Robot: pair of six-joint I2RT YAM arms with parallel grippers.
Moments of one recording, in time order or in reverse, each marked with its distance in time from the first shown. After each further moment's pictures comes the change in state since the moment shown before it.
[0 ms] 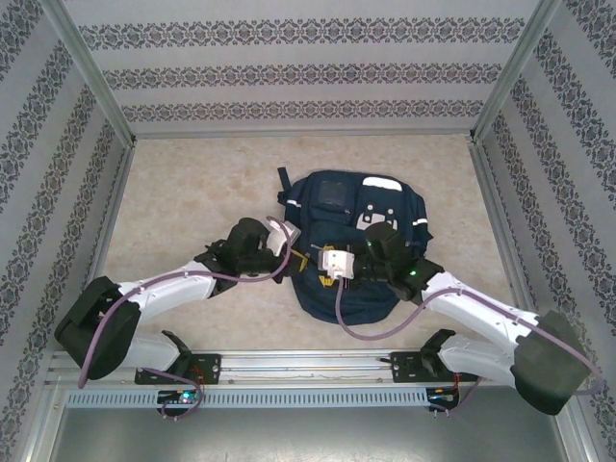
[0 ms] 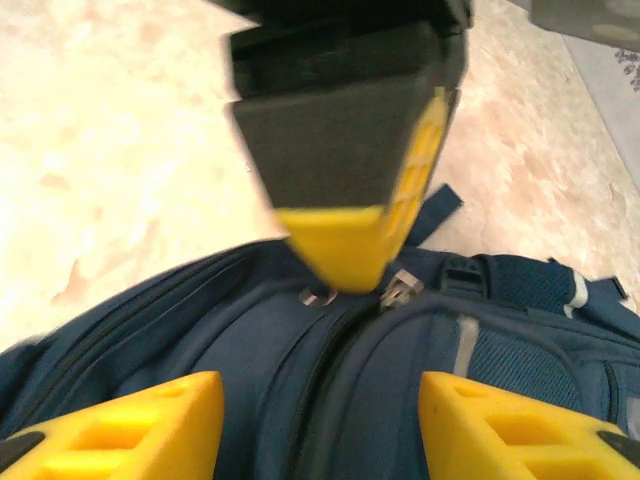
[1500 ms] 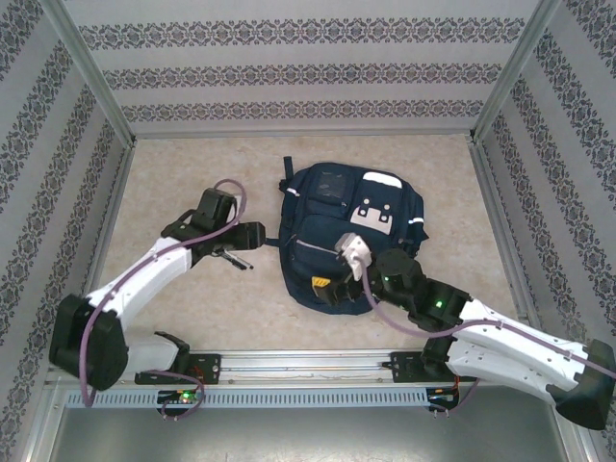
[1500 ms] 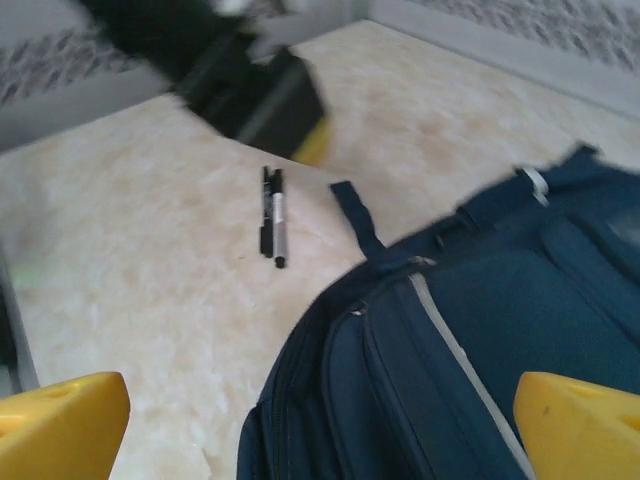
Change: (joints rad) left arm 0.298 -0.109 0.238 -0.681 -0.343 -0.214; right arm 0.297 -0.357 -0.008 -0.106 0.471 0.937
